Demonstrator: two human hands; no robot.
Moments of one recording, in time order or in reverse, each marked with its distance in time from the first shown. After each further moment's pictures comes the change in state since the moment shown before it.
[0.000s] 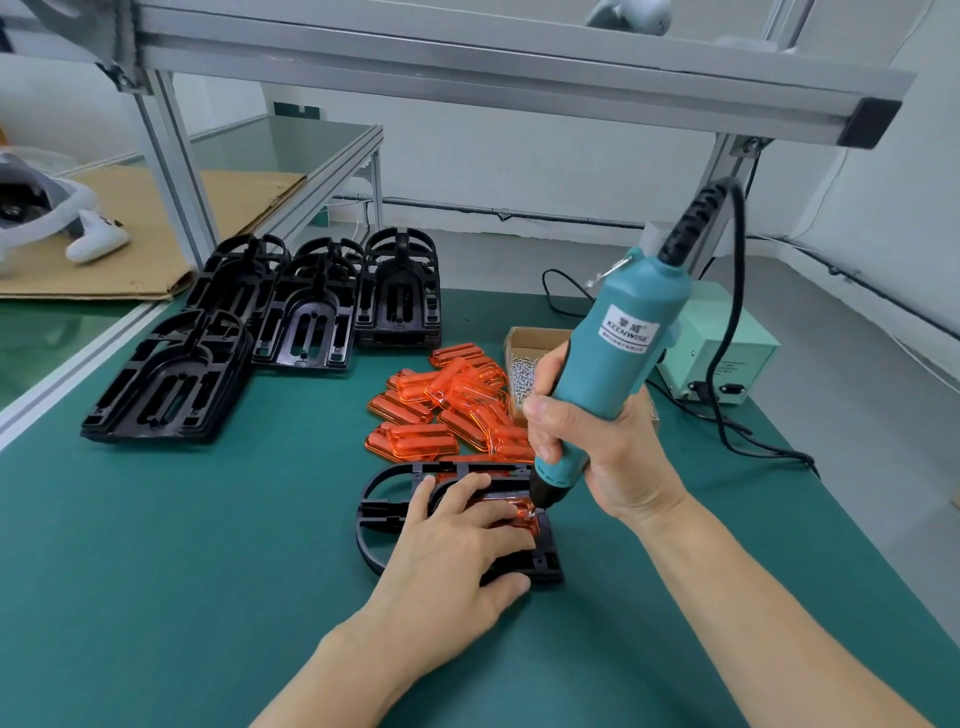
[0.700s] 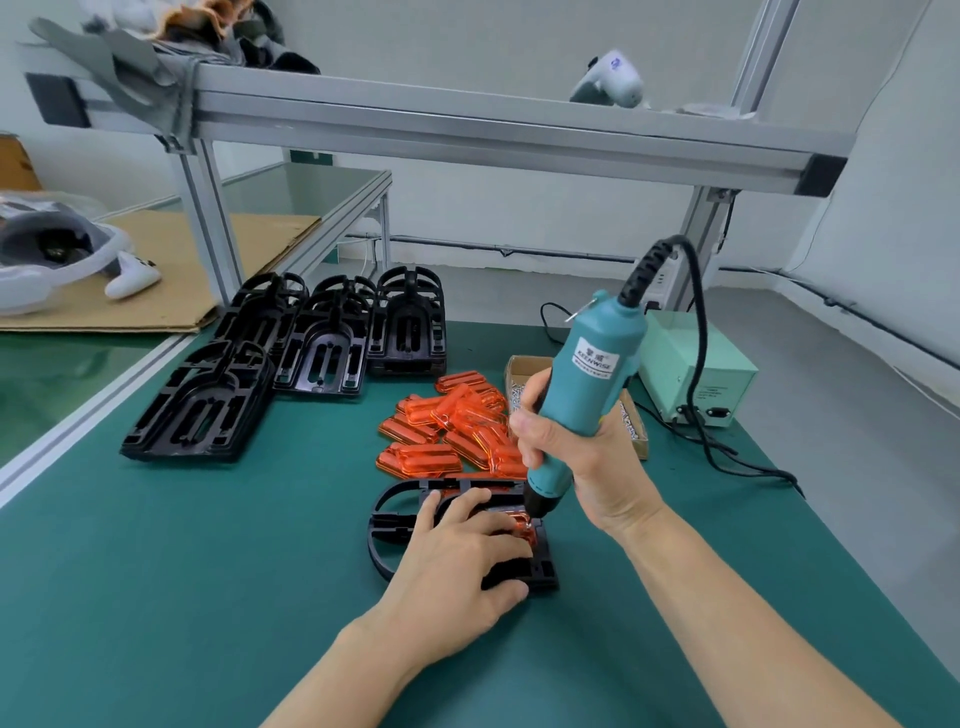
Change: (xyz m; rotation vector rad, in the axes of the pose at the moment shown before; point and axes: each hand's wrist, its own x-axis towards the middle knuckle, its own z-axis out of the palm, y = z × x) left_hand -0.002 0.003 -0.002 -0.033 -0.005 -0.031; right_hand -0.005 -0.008 0.008 -0.082 0.057 0.009
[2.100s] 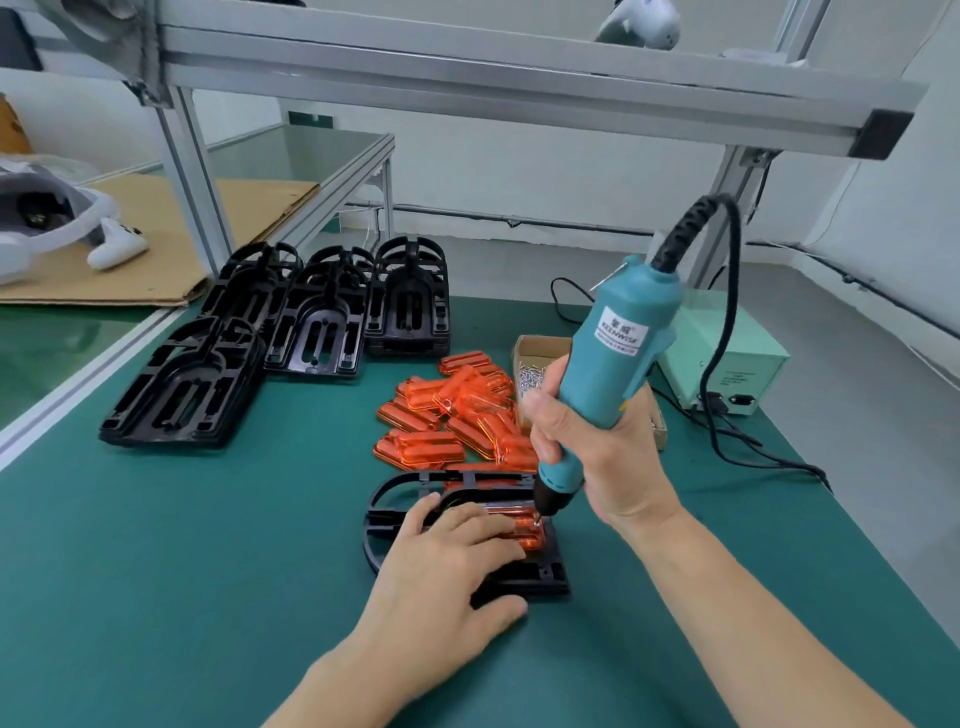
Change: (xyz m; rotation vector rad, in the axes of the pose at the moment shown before) left_hand -0.009 -0.005 -0.002 0.056 0.034 0.029; right_hand 0.008 0.013 -0.001 0.023 0.050 -0.045
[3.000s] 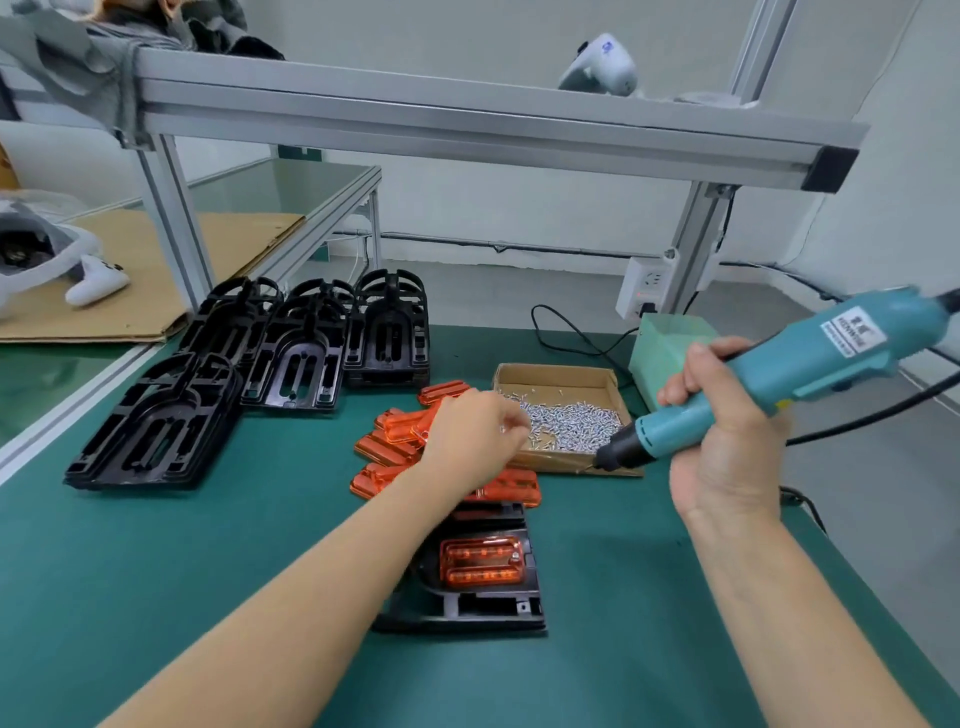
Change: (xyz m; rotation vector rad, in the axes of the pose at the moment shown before) left_hand 0.141 0.003 -0.044 -0.203 0.157 -0.135; right_hand 0.012 -0.037 -0.060 0.244 0.754 -0.132
